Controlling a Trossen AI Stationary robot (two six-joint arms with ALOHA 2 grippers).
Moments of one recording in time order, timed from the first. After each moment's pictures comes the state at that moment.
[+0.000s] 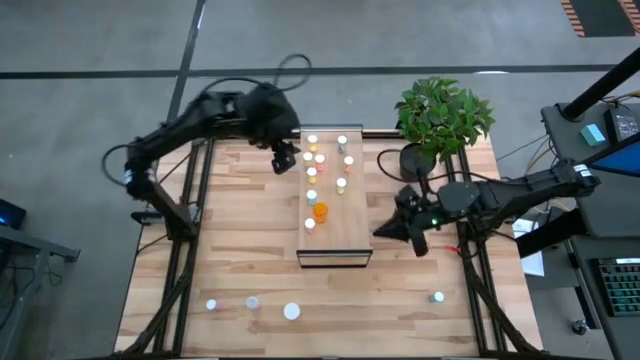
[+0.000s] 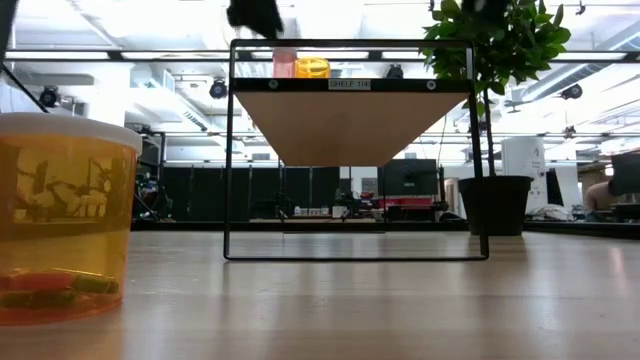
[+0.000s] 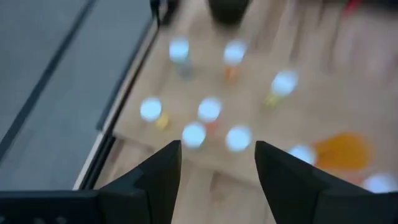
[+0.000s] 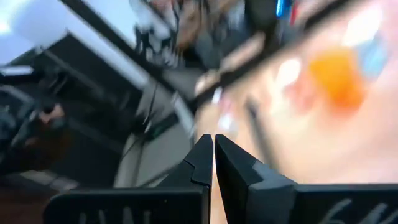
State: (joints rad) left arm 0.33 1.60 2.01 -1.26 -0.06 0.02; right arm 0.25 1.00 0.86 -0.08 -0.03 0.76
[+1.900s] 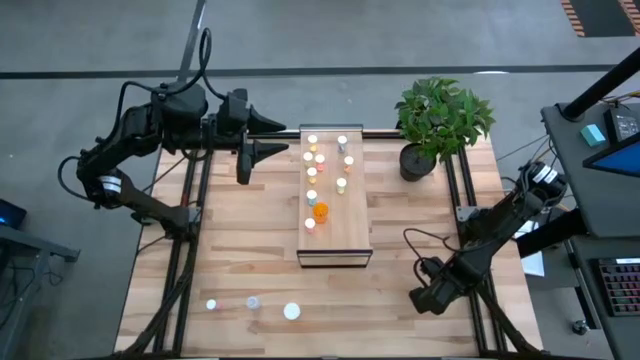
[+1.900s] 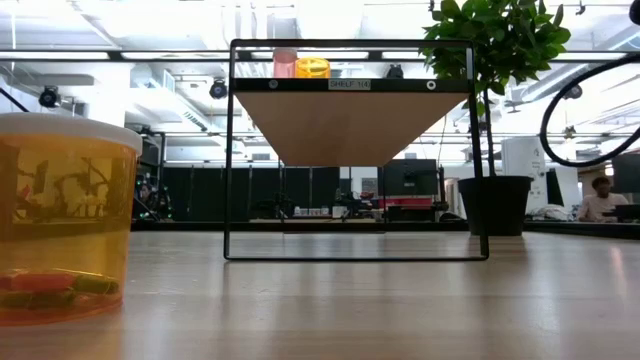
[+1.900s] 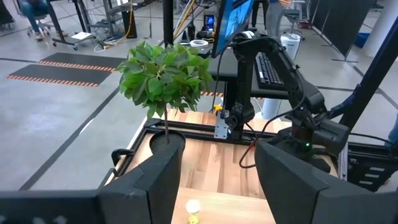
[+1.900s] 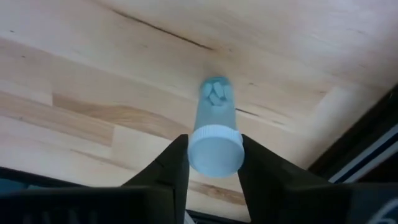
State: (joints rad) left arm 0.11 1.33 1.98 -0.87 -0.06 -0.04; right arm 0.81 1.44 0.82 -0.76 -0.27 2.03
